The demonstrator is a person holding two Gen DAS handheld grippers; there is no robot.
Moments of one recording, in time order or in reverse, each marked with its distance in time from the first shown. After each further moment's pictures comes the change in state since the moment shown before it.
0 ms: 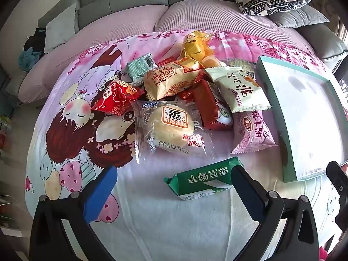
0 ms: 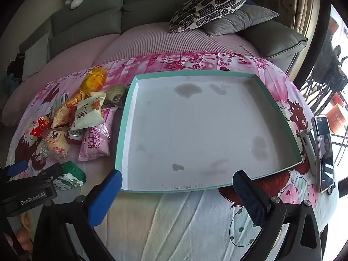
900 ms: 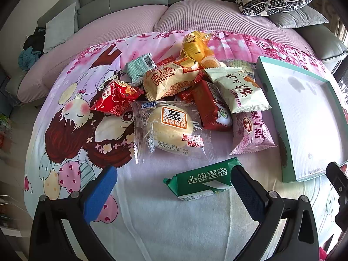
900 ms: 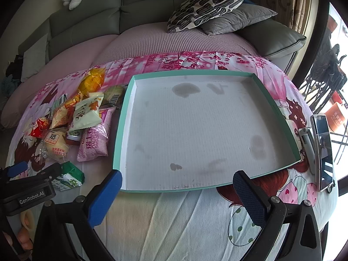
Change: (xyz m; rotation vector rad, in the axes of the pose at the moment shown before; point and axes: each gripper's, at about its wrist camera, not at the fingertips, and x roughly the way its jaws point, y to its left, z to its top) left arm 0.004 0.002 0.002 0.001 0.004 -0.008; right arm 0.000 -0.003 0.001 0.008 0.003 0.001
